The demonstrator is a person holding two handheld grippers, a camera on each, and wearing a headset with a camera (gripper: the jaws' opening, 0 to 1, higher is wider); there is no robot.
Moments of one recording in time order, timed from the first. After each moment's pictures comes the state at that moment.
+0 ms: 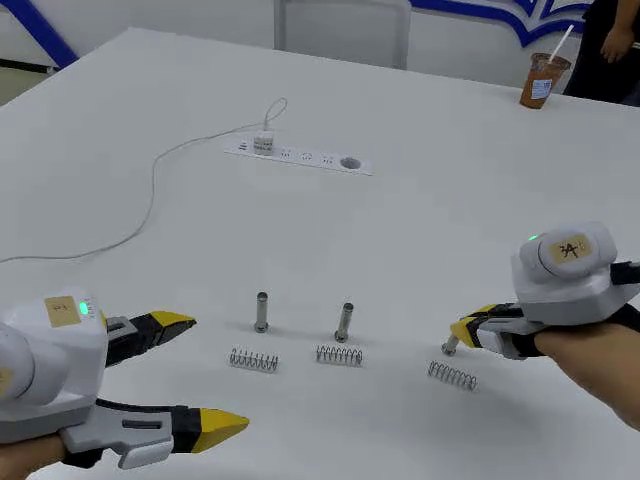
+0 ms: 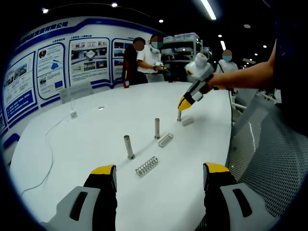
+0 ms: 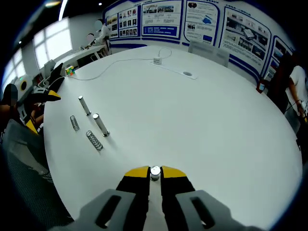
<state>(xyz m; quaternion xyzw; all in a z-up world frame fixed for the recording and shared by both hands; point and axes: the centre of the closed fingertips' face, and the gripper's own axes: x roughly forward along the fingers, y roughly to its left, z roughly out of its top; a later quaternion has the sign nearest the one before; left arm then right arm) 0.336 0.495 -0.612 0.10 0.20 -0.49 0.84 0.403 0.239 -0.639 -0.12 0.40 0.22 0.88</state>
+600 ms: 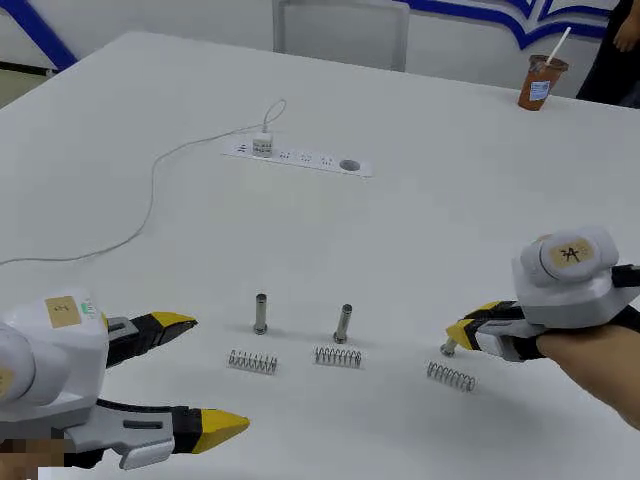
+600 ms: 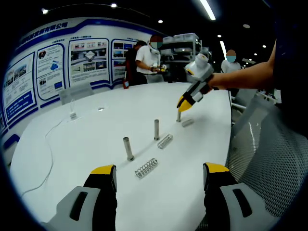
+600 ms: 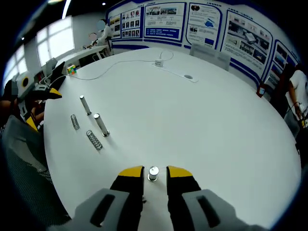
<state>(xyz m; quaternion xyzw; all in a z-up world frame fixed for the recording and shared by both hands) 0.336 0.494 -0.610 0.10 0.19 -0.50 0.84 0.402 0.239 -0.634 -0.13 0.39 0.22 0.89</state>
